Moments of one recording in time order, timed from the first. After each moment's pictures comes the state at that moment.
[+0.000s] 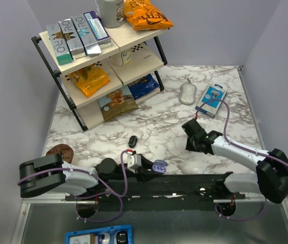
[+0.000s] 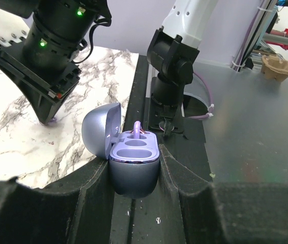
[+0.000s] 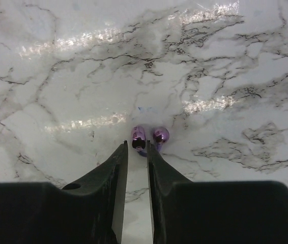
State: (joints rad) left arm -1.25 1.18 0.05 1.30 0.24 -0.21; right arm 0.65 1.25 0.61 -0.48 0.33 0.73
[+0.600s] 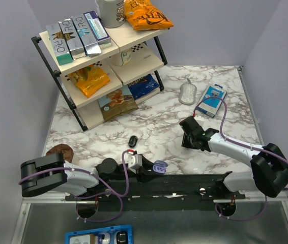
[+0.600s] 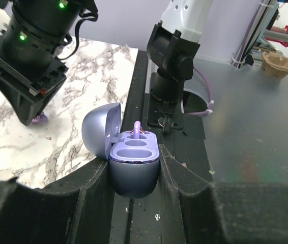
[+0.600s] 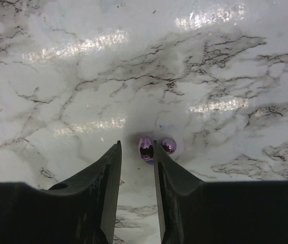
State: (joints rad) left arm -1.25 1.19 0.05 1.30 0.24 -0.21; right arm 0.65 1.33 0.65 -0.42 0.33 0.75
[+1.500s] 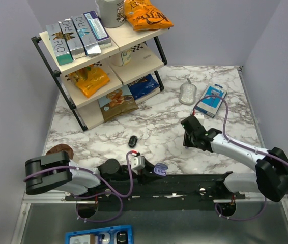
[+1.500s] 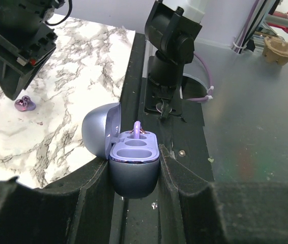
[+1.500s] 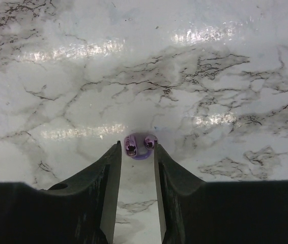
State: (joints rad) left arm -1.27 1.26 0.05 1.30 0.24 -0.22; right arm 0.65 1.27 0.66 -0.44 0.35 0.65
